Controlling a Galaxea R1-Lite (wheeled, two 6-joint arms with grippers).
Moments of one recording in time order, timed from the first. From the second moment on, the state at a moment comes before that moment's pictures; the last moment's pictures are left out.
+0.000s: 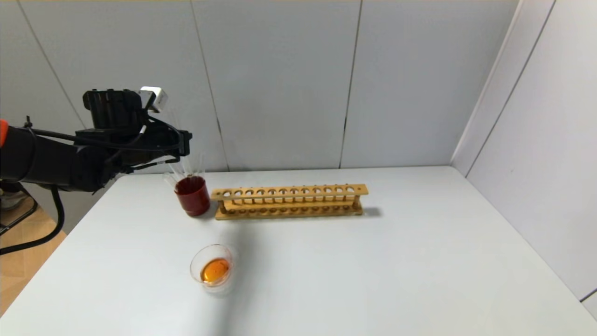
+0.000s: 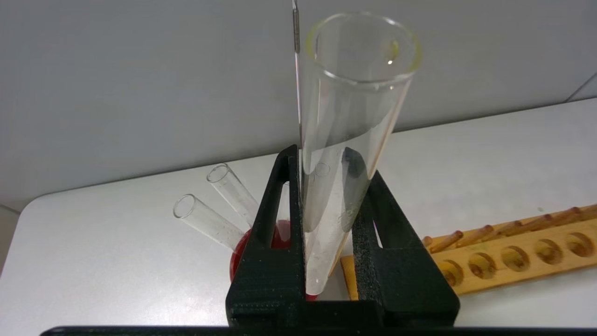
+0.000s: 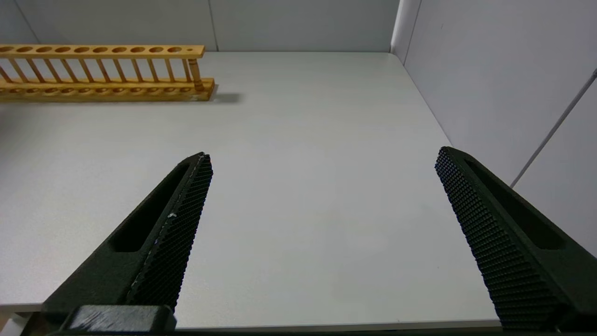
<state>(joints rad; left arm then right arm) -0.06 1.95 -1.21 -0.55 -0.09 0.04 0.00 0.00 0.00 0.00 0.01 0.00</state>
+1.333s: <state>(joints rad) -0.12 2.05 -1.04 -0.77 -0.05 0.32 0.00 0.00 0.00 0.00 0.01 0.00</state>
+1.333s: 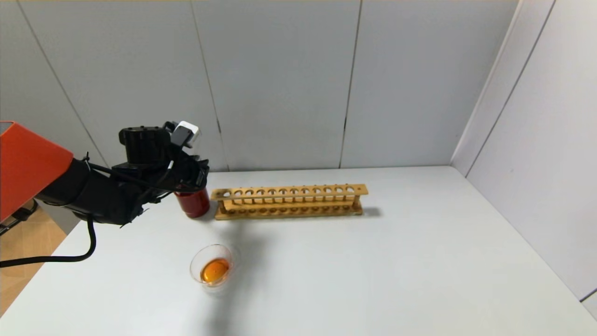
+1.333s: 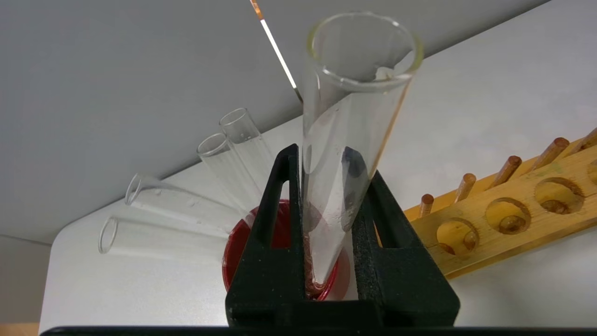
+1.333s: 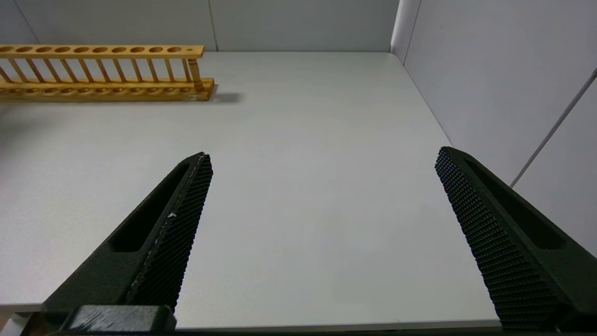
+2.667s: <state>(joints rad) -0.12 1.85 -1.25 -0.54 0.05 0.33 0.00 0.00 0.00 0.00 0.01 0.00</state>
